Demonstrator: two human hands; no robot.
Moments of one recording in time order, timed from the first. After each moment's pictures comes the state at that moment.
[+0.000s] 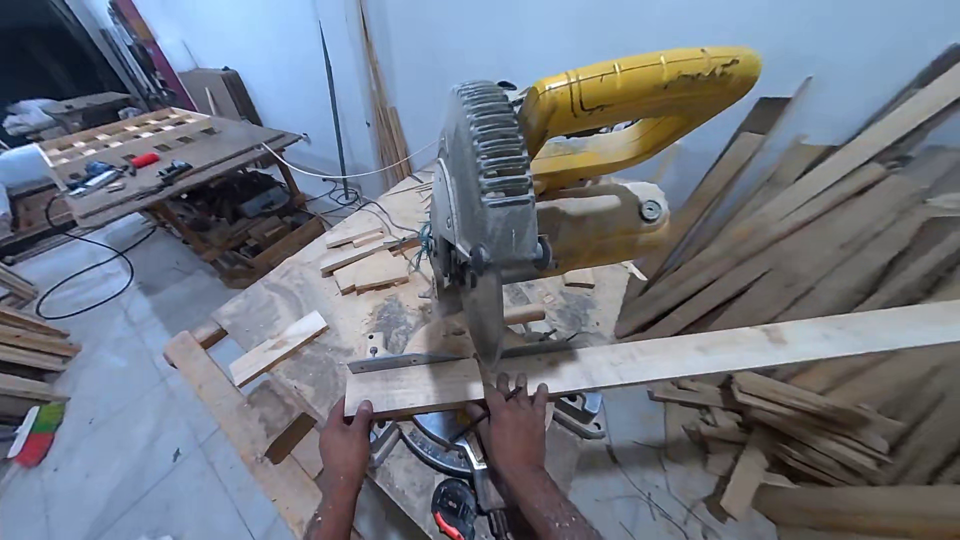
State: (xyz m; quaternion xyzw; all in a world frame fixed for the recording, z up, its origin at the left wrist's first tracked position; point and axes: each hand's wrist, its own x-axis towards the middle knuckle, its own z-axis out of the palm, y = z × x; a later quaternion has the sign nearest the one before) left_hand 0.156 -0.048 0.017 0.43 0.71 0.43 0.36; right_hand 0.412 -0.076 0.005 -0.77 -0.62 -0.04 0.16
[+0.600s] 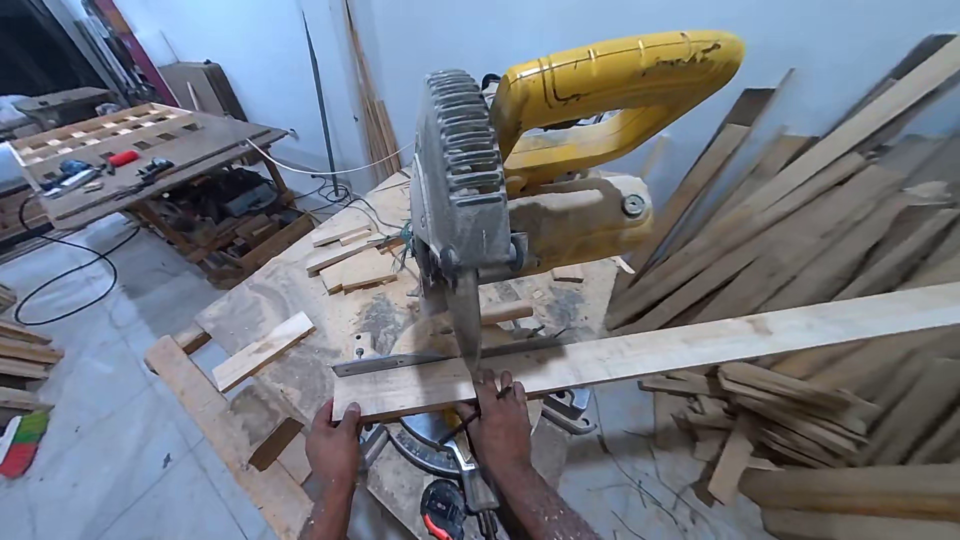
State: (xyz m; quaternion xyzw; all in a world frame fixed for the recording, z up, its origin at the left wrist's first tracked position) left_hand 0.173 -0.042 0.016 0.36 0.71 0.48 0.36; right_hand 0.421 -0.071 -0.007 -0.75 -0.62 -0.03 0.24
